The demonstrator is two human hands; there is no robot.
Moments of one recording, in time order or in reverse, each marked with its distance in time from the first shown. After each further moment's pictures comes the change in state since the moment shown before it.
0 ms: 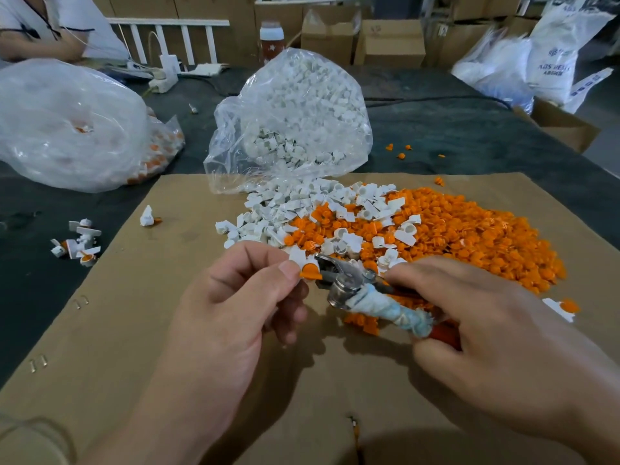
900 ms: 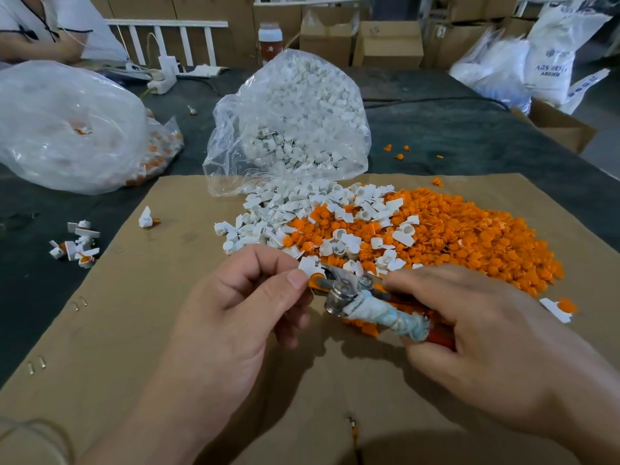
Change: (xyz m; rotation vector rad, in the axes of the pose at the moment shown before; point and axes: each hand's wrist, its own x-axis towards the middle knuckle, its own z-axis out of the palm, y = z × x) left_hand -0.001 0.001 0.000 0.122 -0.071 0.042; right_hand 0.001 -0.003 -0.001 -0.010 -0.027 0.021
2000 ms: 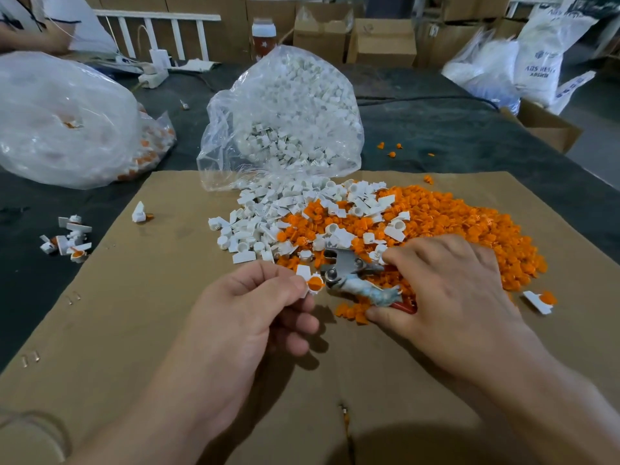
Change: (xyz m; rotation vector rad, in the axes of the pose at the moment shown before) left_hand 0.000 -0.005 0.003 -0.107 0.015 -0.313; right_hand 0.016 0.008 0.022 -0.353 0.020 0.235
